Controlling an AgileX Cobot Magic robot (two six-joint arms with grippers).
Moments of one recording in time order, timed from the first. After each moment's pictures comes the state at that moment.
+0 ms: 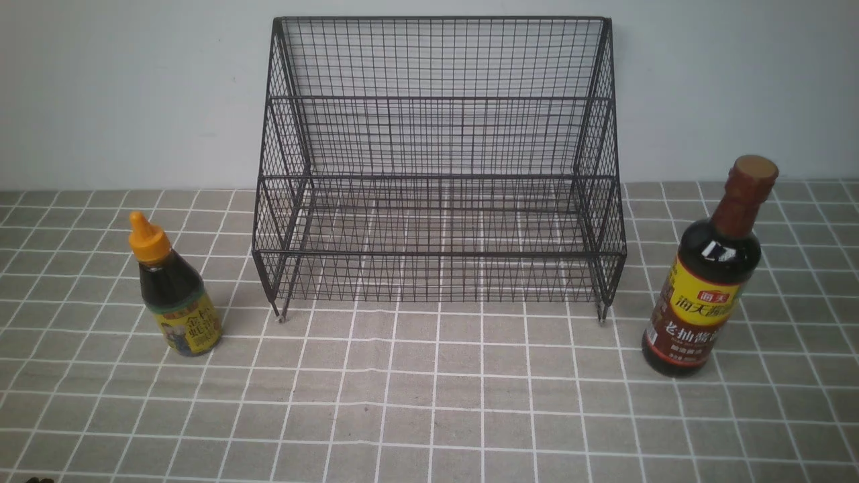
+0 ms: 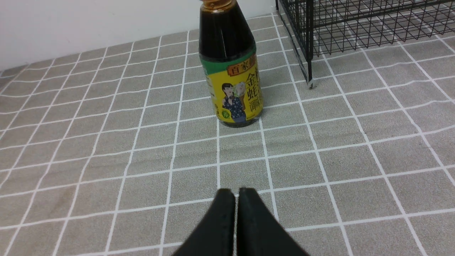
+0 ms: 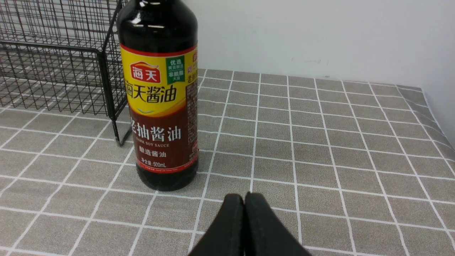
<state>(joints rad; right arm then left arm) 0.00 -0.01 0.02 0.05 0.39 -0.10 -0.05 -0.01 0.03 0.04 0.38 0.11</state>
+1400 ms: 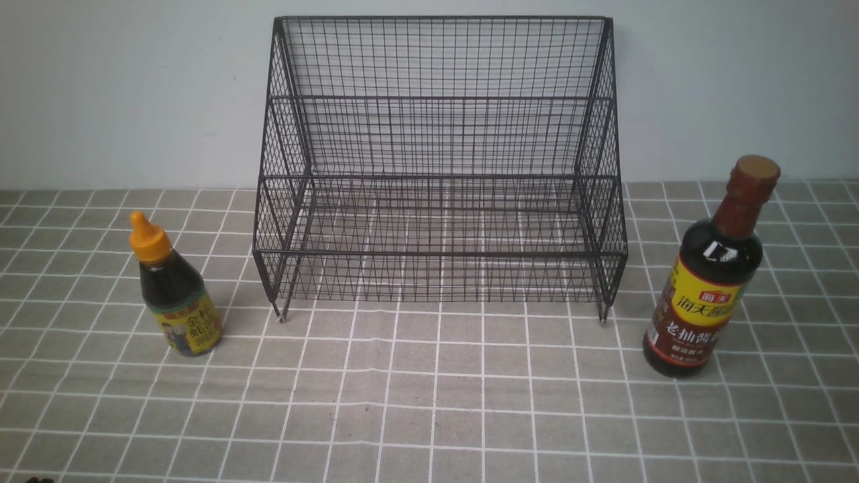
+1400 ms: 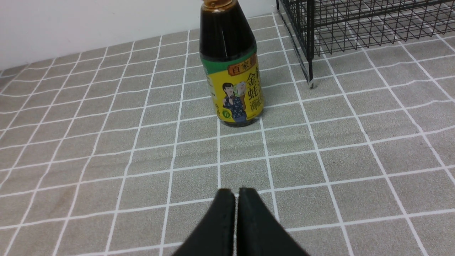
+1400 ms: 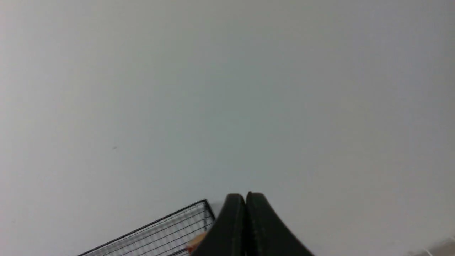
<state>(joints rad) 0.03 0.00 -0.08 0.29 -0.11 0.16 -0.05 -0.01 0.03 0.04 0.38 0.11</state>
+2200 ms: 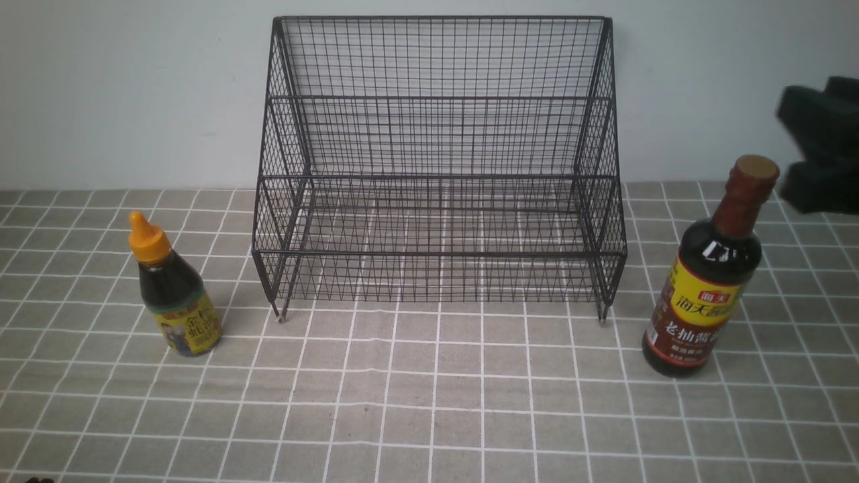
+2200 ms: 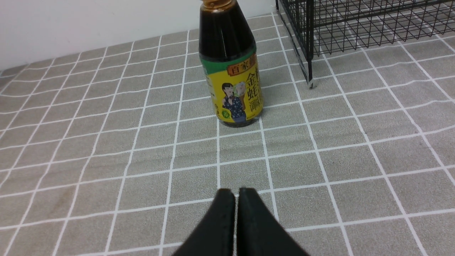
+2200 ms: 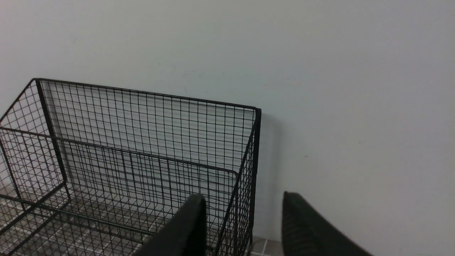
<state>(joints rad) 0.23 1.05 -0.68 -0.06 -0.11 0.07 -0.05 -0.01 0.03 0.04 0.38 0.11</state>
